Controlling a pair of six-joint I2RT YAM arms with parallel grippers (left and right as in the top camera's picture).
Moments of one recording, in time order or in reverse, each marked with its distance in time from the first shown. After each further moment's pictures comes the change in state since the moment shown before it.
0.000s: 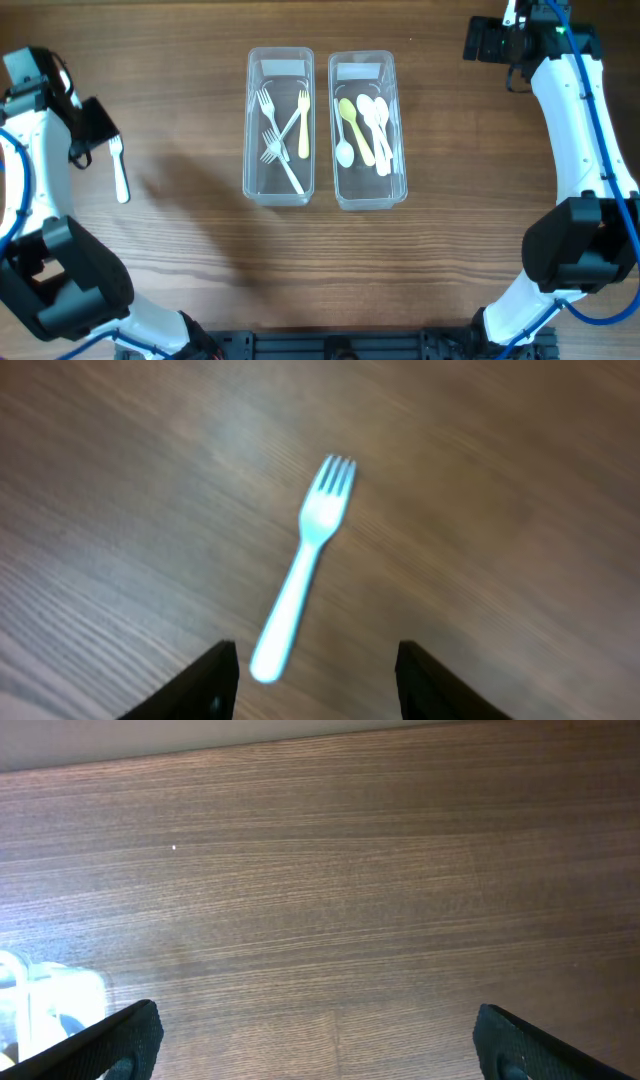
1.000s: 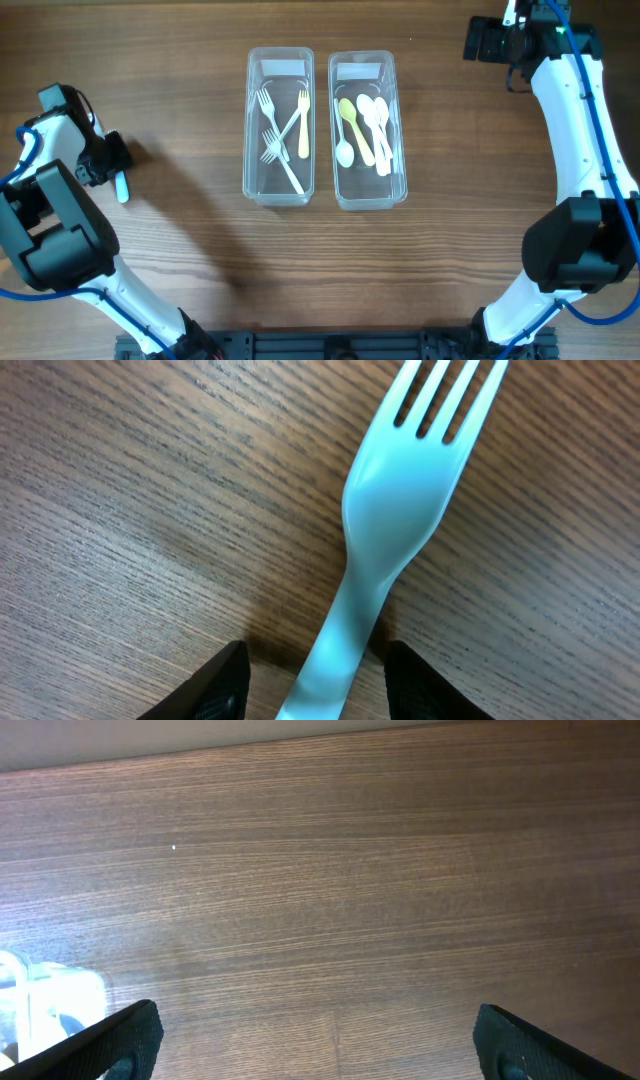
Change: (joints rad) left arm 0.042 0.250 -0.089 0.139 0.012 0.072; right arm 0.000 0.000 0.000 0.000 0.000 0.000
